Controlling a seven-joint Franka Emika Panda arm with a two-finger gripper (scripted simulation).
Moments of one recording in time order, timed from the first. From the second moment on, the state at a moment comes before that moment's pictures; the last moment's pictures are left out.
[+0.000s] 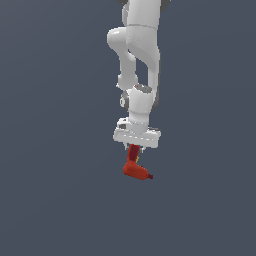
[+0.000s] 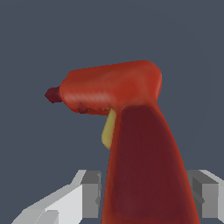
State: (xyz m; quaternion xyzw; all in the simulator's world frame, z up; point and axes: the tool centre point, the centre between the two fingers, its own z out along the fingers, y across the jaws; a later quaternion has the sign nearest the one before) arm 0.001 0.029 0.063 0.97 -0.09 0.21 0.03
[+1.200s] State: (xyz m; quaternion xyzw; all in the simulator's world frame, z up) arm -0.045 -0.048 0.267 0.97 -0.09 0.21 0.03
